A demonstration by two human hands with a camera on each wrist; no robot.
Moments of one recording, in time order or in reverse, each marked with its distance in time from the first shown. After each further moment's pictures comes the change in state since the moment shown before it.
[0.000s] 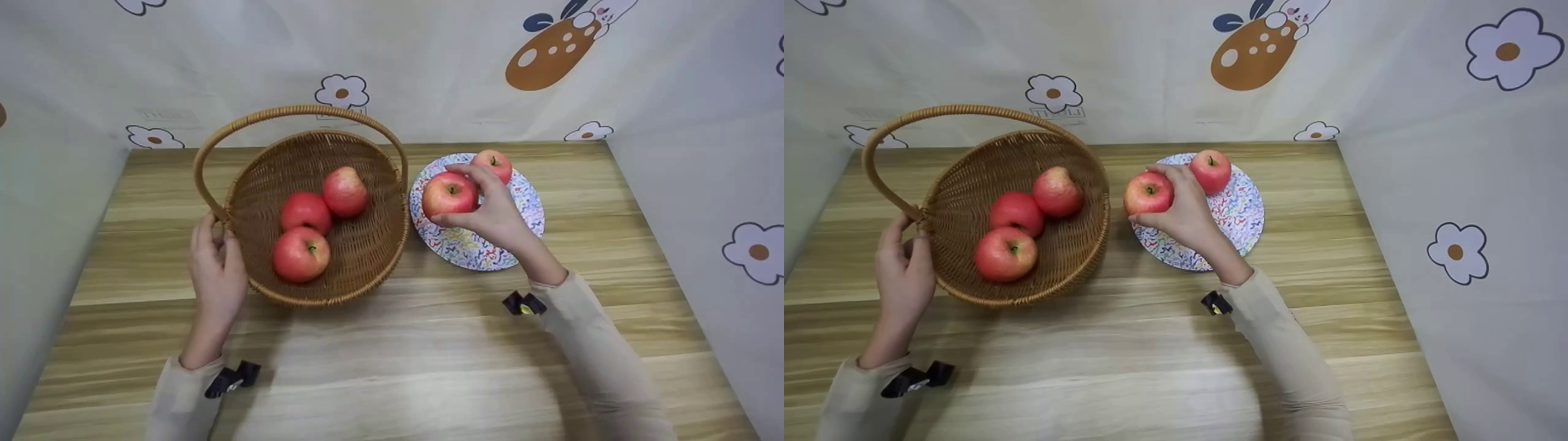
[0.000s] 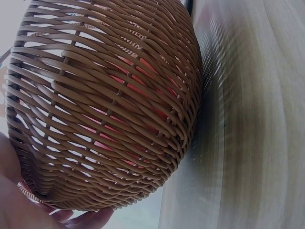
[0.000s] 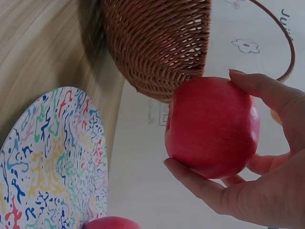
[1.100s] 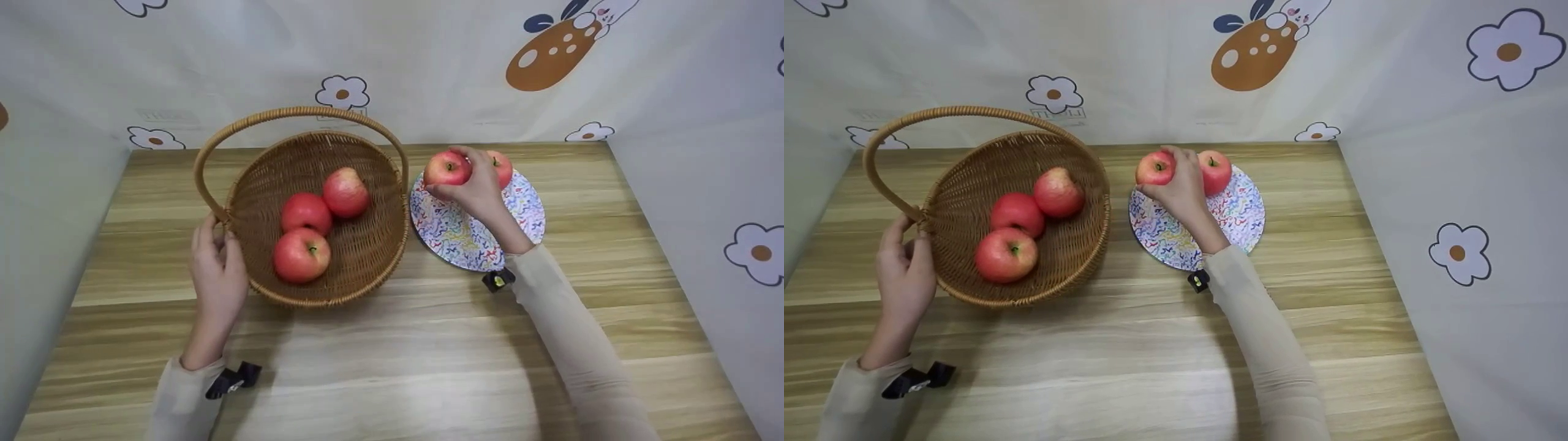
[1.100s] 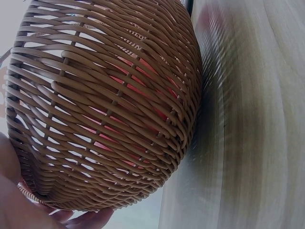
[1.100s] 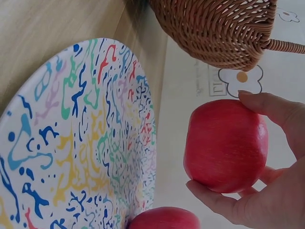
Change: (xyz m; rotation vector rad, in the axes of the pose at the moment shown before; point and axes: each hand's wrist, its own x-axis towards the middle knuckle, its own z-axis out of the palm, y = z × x) left_hand 0.000 -0.001 0.001 -0.023 0.000 -0.005; right_hand 0.055 0.036 0.015 -0.114 0.211 0.058
